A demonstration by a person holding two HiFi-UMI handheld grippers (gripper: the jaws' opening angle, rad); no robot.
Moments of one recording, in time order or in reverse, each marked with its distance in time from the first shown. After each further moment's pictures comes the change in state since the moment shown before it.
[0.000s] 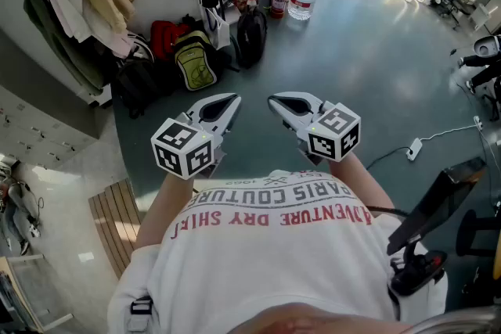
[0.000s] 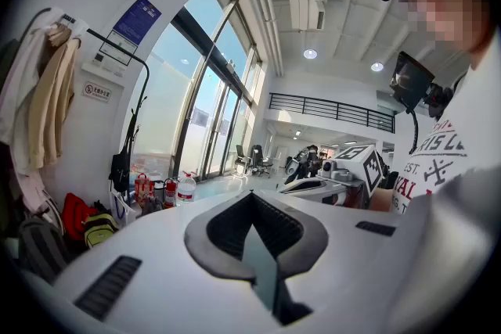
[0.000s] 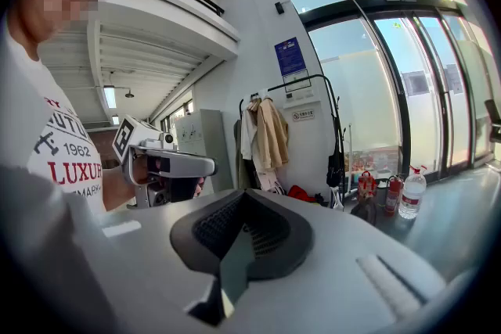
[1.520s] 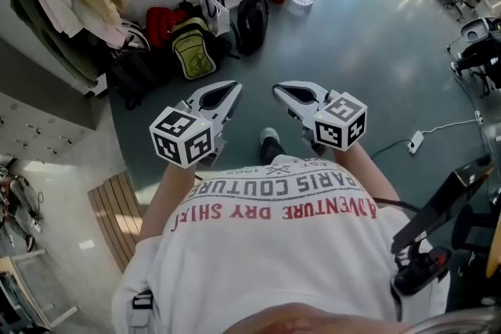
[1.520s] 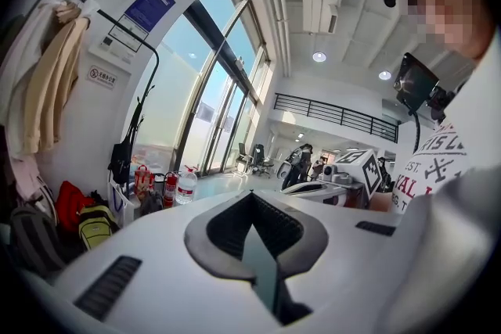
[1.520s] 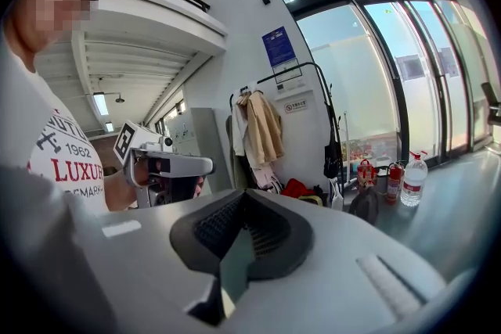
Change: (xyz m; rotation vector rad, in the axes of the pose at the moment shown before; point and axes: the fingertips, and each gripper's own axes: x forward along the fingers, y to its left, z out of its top) left arm 0.032 0.067 0.000 -0.066 0.008 -0.004; right arm 0.047 -0.052 -0.003 0.073 0.030 -0.002
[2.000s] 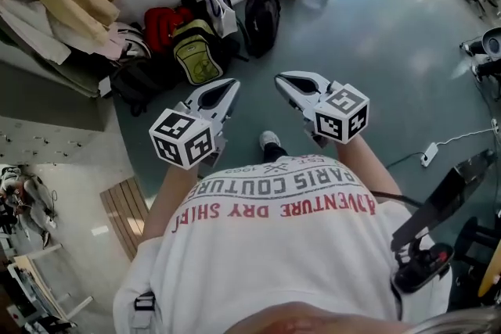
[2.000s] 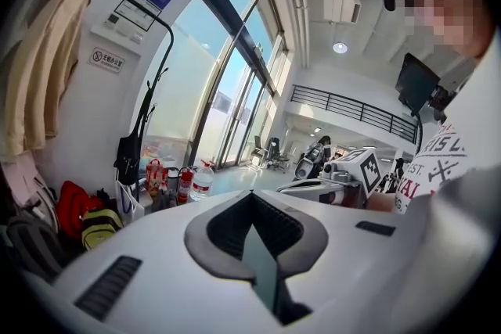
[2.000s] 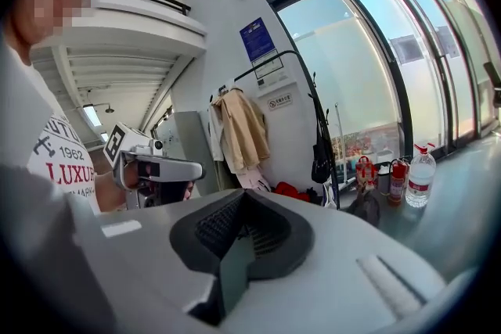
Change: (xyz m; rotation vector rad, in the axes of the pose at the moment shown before) left arm 0.161 0.153 0.037 -0.052 0.065 0.086; right arm 0.104 -0.212 0.040 0.067 0.005 0.017
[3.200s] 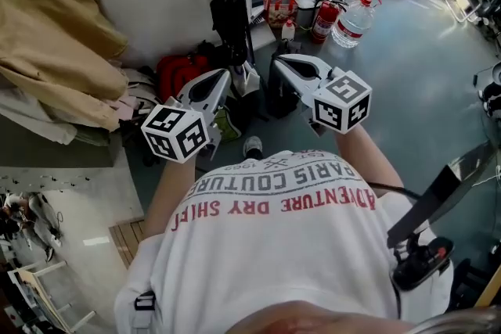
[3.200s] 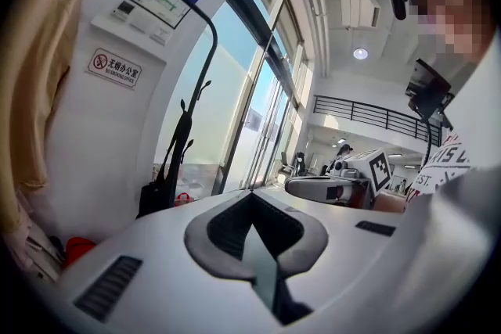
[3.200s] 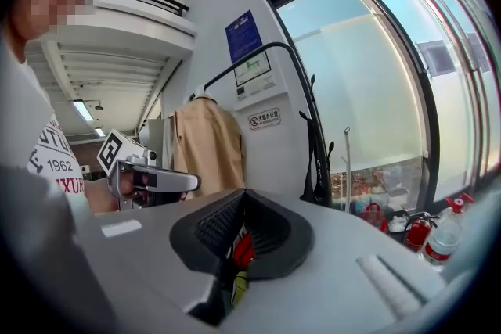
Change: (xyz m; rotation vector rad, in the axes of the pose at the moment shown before) left arm 0.181 0.364 0.224 -0.008 -0.105 0.126; right arm 0.307 -0.270 0.239 -0.102 -0.075 0.017
